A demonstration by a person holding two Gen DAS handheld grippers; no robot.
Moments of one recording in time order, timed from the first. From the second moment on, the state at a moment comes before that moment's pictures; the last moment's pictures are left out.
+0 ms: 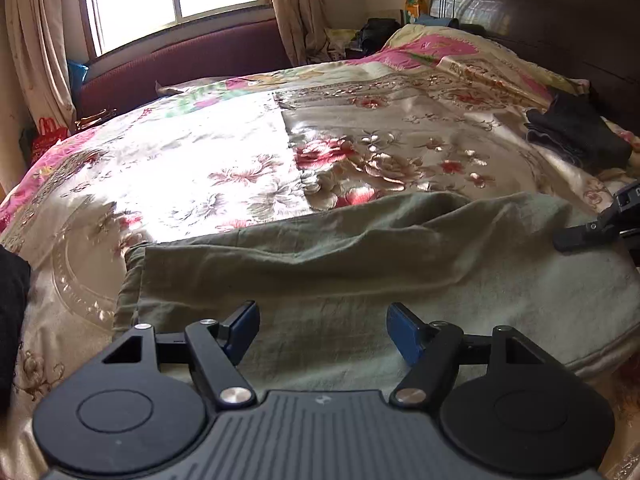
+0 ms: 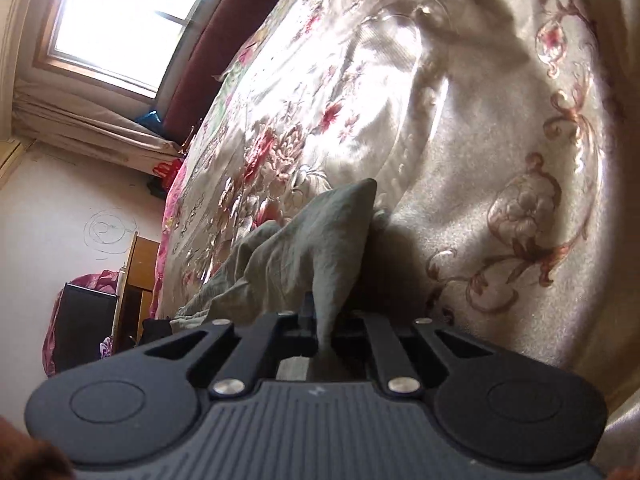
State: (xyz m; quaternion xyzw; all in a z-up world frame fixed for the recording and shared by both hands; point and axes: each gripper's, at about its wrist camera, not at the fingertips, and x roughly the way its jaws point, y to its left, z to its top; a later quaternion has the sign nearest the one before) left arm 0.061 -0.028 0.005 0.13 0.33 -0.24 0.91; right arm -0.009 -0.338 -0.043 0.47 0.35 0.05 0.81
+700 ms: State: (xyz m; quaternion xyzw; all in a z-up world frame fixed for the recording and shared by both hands) left arm 0.074 -0.032 -0.017 0.09 0.36 -0.26 0.89; right arm -0.007 -0.328 -0.005 0.48 0.34 0.04 0.81
